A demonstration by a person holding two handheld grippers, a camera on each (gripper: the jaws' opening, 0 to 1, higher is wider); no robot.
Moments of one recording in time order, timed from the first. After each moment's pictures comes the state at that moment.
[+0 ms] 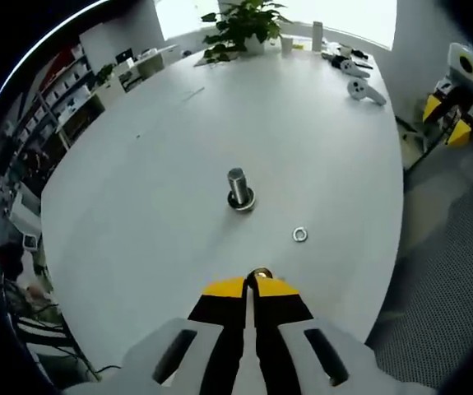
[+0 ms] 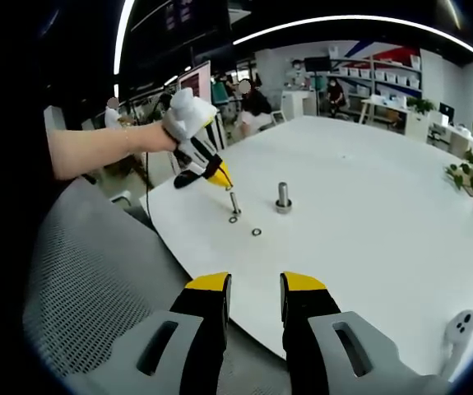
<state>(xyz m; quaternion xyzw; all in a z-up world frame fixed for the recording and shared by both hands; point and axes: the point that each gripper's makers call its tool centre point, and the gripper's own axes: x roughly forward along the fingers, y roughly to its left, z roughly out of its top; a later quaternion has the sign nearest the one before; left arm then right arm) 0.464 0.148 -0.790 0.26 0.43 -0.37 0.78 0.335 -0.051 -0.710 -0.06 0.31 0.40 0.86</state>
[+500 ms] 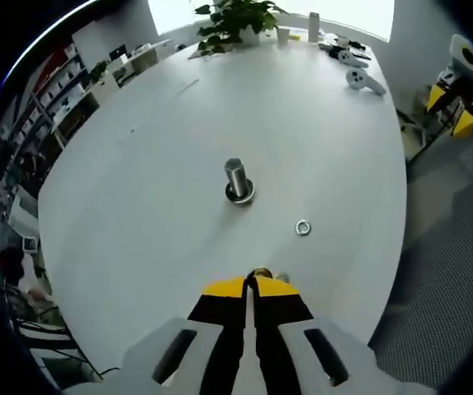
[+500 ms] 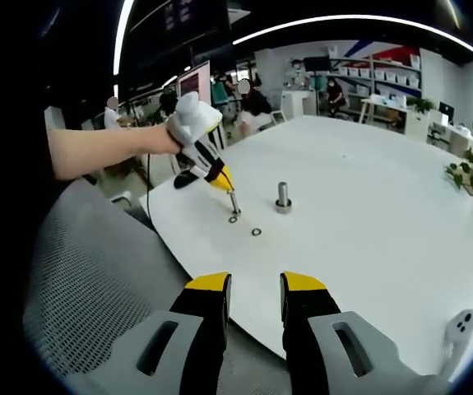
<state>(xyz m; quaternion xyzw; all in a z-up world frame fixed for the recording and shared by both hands) 0.465 0.151 -0.799 0.27 0.44 -0.38 0.77 0.336 -0.052 -0.710 -0.06 0.31 0.40 0.86</state>
